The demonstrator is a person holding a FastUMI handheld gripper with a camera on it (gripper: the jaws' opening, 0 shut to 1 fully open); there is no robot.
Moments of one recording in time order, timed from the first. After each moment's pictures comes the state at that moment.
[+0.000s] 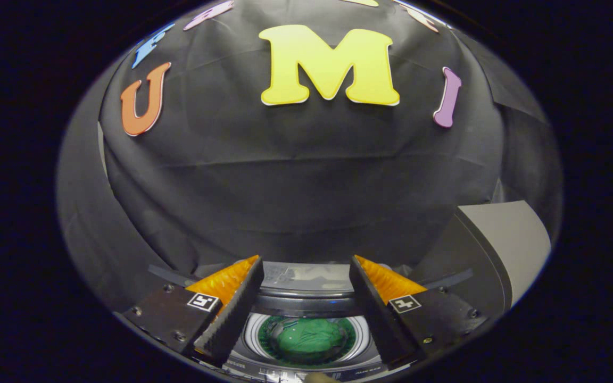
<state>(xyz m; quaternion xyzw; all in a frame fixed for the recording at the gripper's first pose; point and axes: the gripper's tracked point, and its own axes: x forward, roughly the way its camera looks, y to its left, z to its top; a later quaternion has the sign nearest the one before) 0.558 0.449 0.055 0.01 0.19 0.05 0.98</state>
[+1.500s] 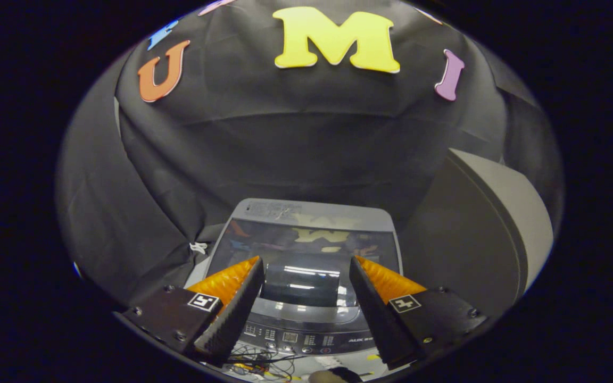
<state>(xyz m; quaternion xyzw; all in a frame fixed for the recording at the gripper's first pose) 0.461 0.423 -0.006 -0.02 0.24 0.08 0.97</state>
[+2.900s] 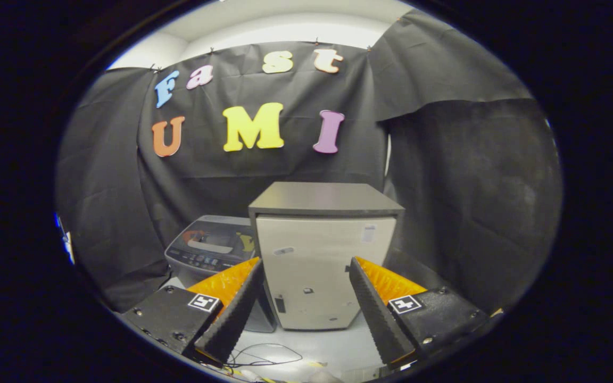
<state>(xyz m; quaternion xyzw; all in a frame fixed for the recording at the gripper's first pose) 0.077 0.014 -0.020 0.02 0.06 0.01 1.00</state>
